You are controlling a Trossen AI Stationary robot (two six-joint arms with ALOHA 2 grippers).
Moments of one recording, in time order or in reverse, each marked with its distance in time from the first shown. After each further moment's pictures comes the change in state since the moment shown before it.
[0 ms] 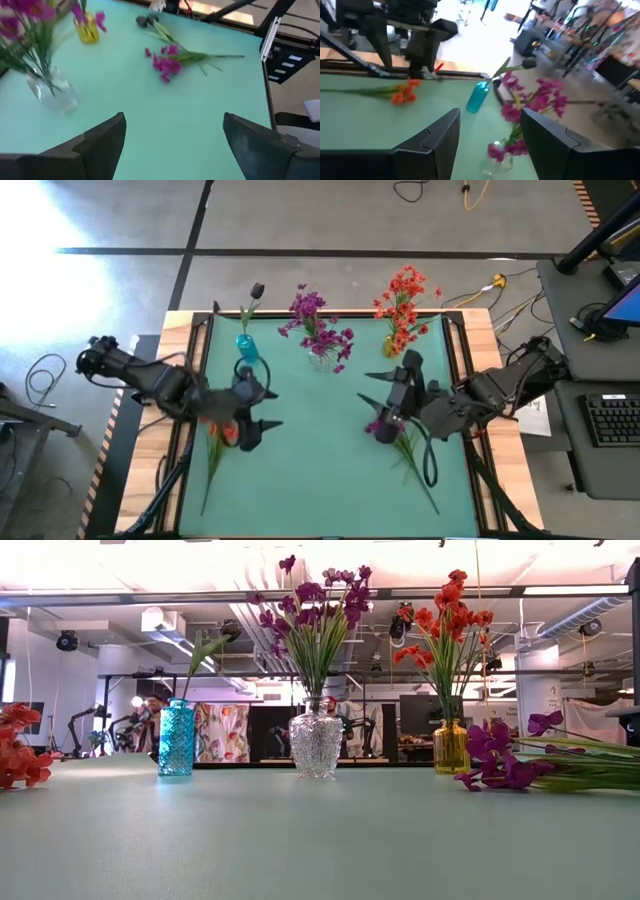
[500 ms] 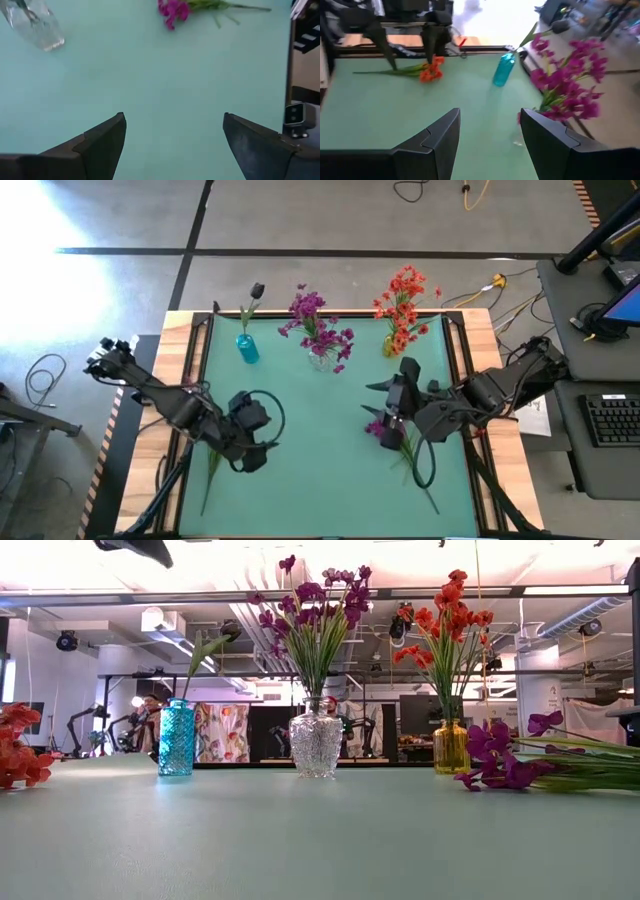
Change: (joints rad) left arm -0.134 0.120 -0.044 -0.117 -0.022 -0.303; right arm 0.000 0.001 0.000 -0.158 -0.150 0.236
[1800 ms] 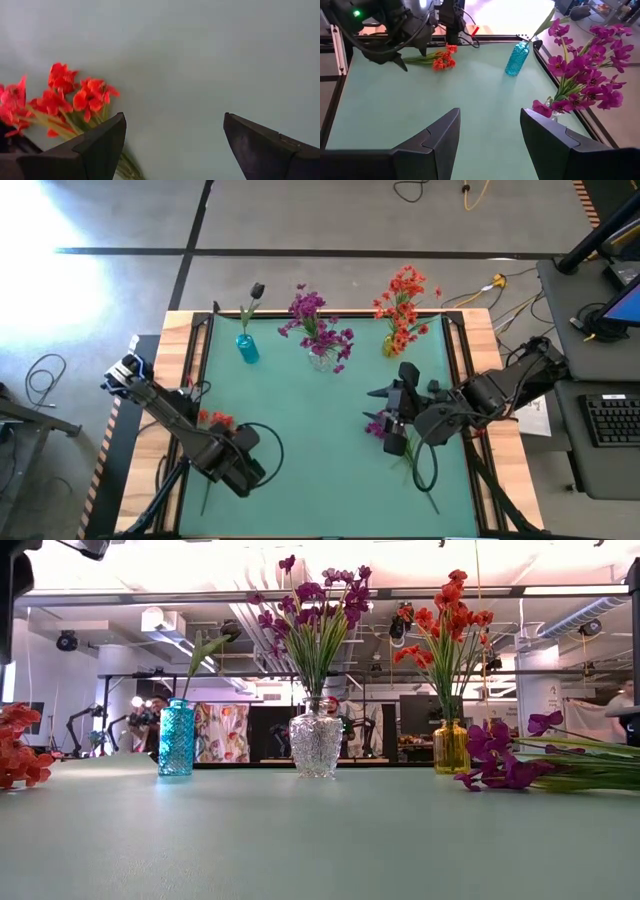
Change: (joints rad) left arm -0.146 0.273 -0.002 -0.334 0.258 -0.650; right arm 0.011 0.002 0.000 -0.044 -0.063 0.041
